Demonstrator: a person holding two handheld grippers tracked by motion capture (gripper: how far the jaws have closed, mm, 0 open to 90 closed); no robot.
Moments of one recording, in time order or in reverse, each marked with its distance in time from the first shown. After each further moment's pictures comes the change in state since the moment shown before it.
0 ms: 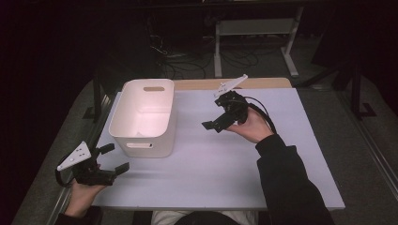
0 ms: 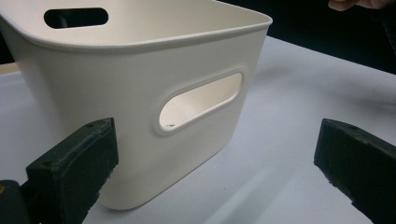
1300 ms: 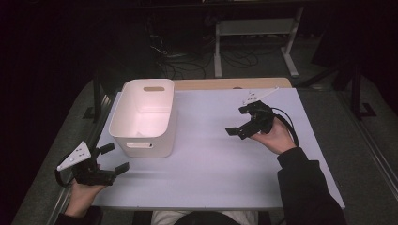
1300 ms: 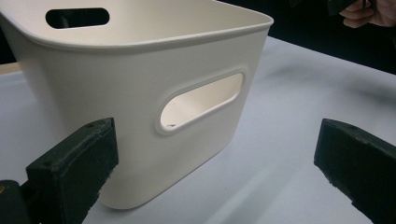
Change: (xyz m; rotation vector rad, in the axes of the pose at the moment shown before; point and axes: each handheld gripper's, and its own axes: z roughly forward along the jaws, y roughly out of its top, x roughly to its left) left arm 0.000 0.000 0.000 0.000 0.003 -0.001; right arm -0.017 -0.064 -0.036 -0.037 -0.048 0.108
